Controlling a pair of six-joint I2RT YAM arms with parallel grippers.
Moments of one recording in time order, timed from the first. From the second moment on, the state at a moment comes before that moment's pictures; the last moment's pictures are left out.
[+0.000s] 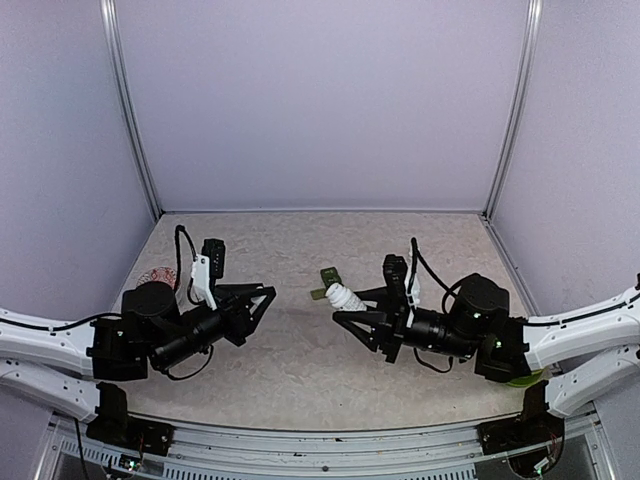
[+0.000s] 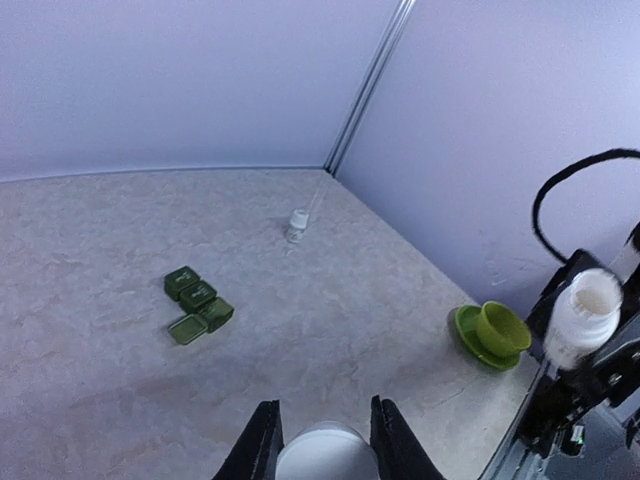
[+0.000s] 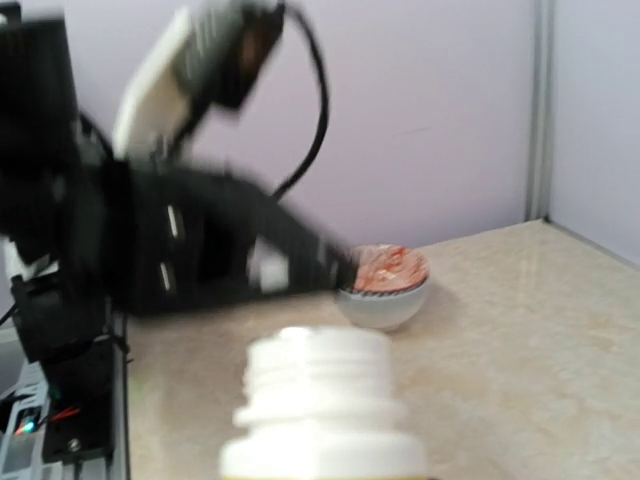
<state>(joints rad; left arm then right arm) -1.23 0.99 0.53 0.39 -0.44 -0.44 1.20 1.22 0.54 0.75 -0.05 0.06</state>
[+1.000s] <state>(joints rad) -1.12 1.63 0.38 0.65 -0.53 -0.44 1.20 1.04 0.43 0.70 0.05 0.04</state>
